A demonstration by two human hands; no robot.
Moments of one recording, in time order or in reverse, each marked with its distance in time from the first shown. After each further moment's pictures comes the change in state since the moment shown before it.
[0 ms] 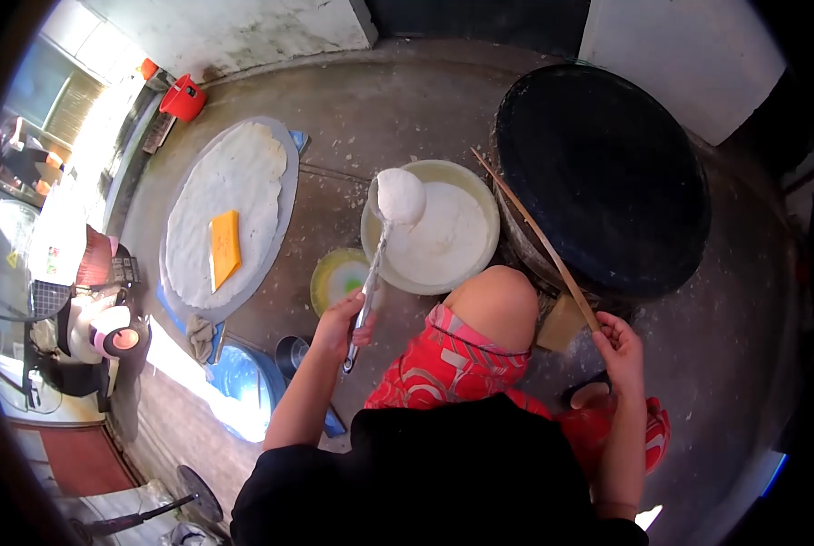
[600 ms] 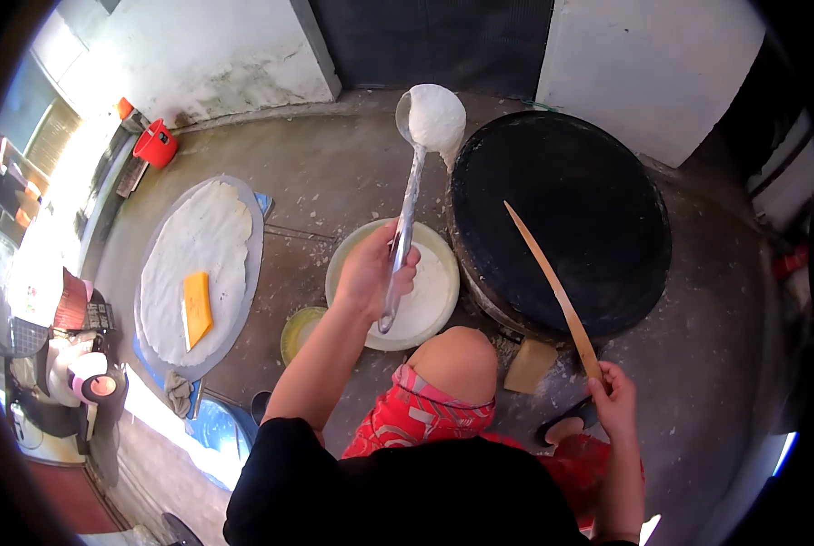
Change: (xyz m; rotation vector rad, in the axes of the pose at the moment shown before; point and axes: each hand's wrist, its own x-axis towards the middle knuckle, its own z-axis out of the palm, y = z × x) left_hand 0.072 0.093 0.174 -0.037 -0.317 0.113; right_hand -0.013 -0.019 -0.041 -0.087 0.112 0.042
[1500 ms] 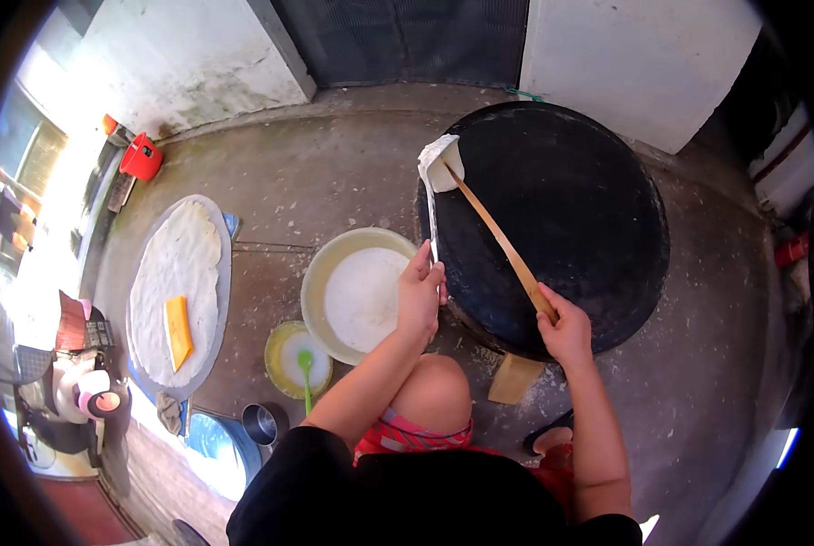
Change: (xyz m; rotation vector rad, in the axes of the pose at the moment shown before) left_hand 0.104 -0.113 0.022 0.270 0.328 0.265; right_hand 0.146 -0.018 0.052 -0.339 0.082 -0.313
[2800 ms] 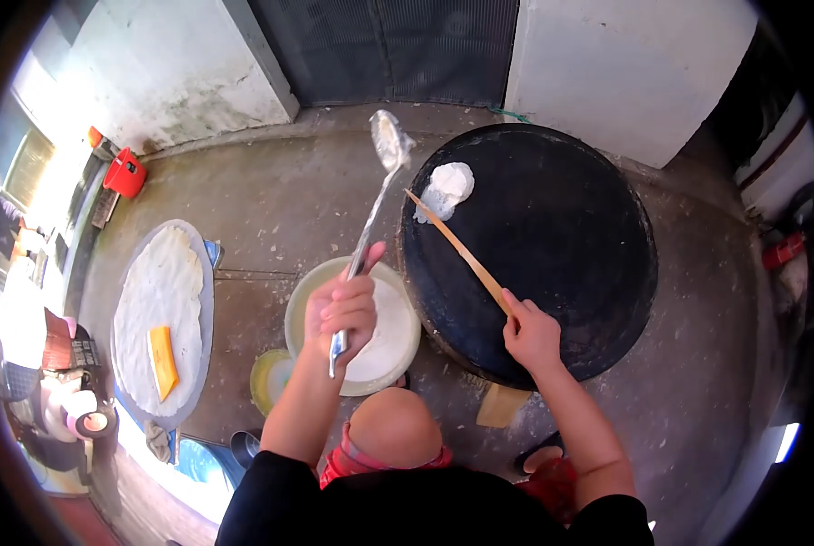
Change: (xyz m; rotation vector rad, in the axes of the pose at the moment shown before) left_hand 0.001 0.104 -0.042 -1.381 -0.785 -0.596; right_hand 0.042 -0.006 0.029 -0.364 0.001 -0.246
